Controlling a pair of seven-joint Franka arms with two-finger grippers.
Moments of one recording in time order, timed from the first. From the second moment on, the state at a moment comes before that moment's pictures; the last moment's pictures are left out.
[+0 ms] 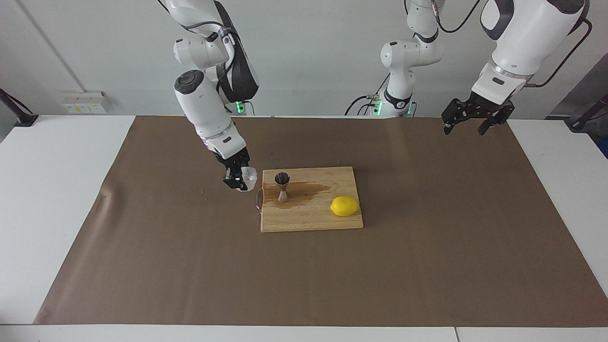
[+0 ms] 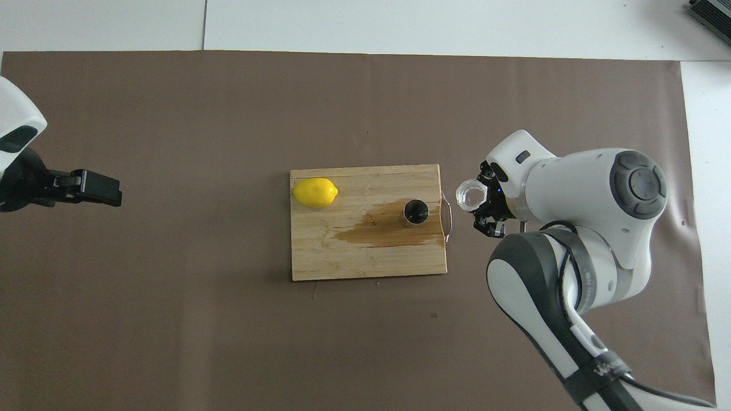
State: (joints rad) left arm 0.11 -0.06 -0.21 -1.66 -0.04 1.58 -0.04; right arm 0.22 0.05 0.08 -2.06 0.15 2.30 -1.24
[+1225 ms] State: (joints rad) left arm 0.11 -0.06 -0.21 -1.66 -0.04 1.58 -0.04; right arm 0.40 0.15 0.08 -1.96 -0.37 2.27 -0.90
